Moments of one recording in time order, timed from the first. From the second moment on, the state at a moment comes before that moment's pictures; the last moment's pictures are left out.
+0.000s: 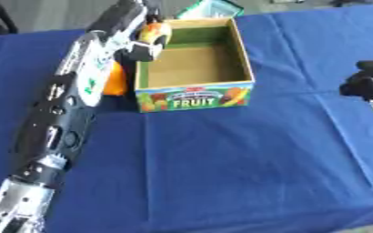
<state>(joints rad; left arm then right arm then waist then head) -0.97 0.14 -0.06 -1.10 -1.10 -0.15 -0.21 -0.15 -0.38 -0.02 -1.92 -0.22 -0.02 0.13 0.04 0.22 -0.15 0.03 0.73</state>
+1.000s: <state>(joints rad) -0.95 0.11 -0.10 -1.10 -1.10 -0.19 -0.13 -0.16 -0.37 -0.02 -1.92 -0.22 -0.02 0.13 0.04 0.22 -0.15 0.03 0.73</state>
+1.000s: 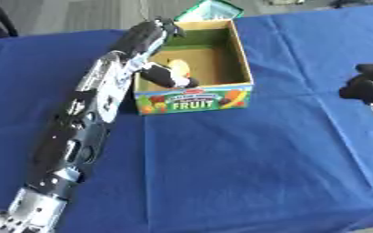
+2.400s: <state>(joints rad) -0.89 0.31 0.06 -1.14 -1.07 -0.03 -0.55 -0.14 -0.37 -0.03 -1.91 -0.22 -0.02 0.12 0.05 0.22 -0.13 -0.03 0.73</state>
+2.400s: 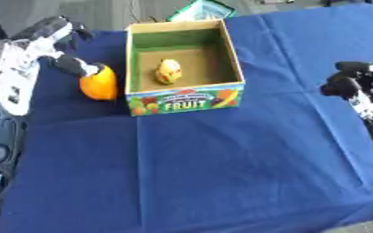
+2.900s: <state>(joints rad) -0.89 0.29 0.03 -1.03 -1.13 -0.04 -0.58 -0.15 -0.37 -0.03 -1.91 -0.22 -0.02 0.12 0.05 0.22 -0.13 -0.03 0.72</state>
